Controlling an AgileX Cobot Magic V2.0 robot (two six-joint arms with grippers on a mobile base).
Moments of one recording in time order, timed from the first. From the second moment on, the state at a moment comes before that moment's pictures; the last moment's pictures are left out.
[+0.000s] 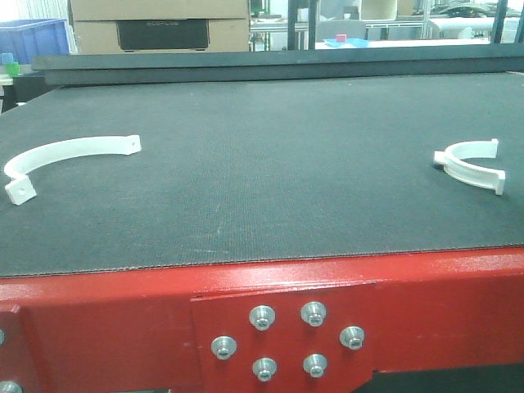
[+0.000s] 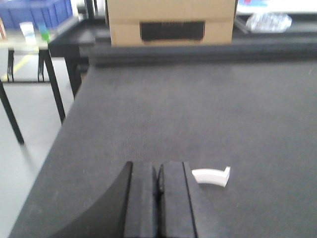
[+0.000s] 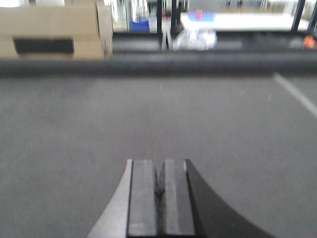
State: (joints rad) left arm 0.06 0.90 -0.79 -0.03 0.19 0.08; right arm -0.10 0.74 -0.87 0.22 0.41 -0.16
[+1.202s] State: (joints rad) left arm 0.06 1.18 -0.83 -0.03 0.16 0.08; right arm -0.02 1.71 -1.16 0.22 0.52 -0.28
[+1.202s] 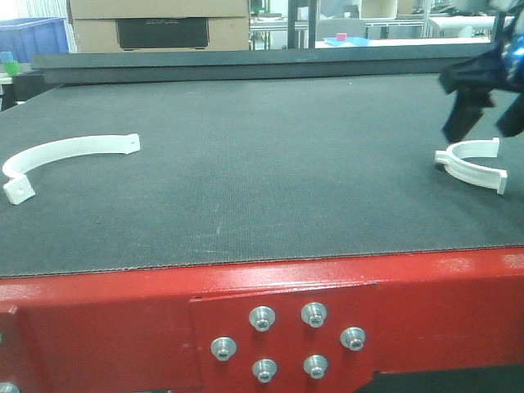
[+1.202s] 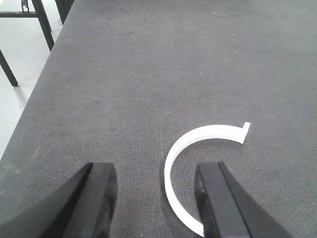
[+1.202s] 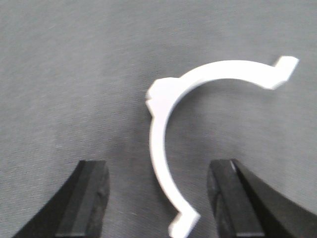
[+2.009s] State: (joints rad) left arm 0.06 1.18 -0.83 -0.04 0.16 0.08; right arm -0.02 1.82 -1.16 0.17 0.44 -0.31
